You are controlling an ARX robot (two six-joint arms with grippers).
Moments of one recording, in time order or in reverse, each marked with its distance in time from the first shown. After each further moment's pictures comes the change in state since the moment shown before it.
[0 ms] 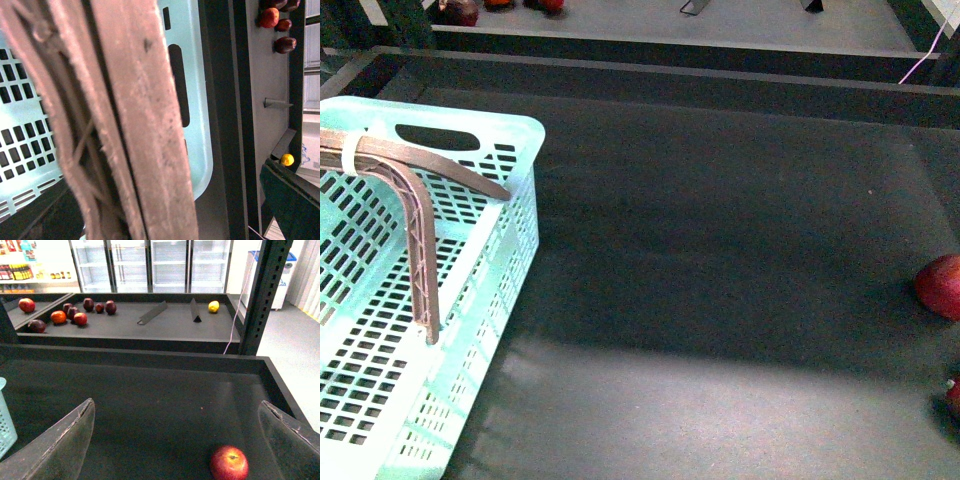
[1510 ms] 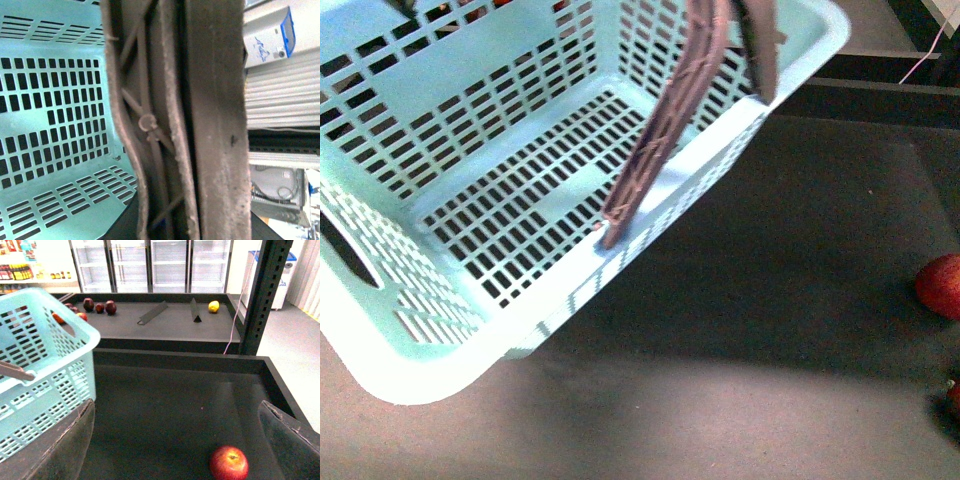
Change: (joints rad) left arm -0.450 -0.048 0.409 -0.277 -0.063 0.114; right arm 0.000 0.000 0.000 0.000 0.000 0.000
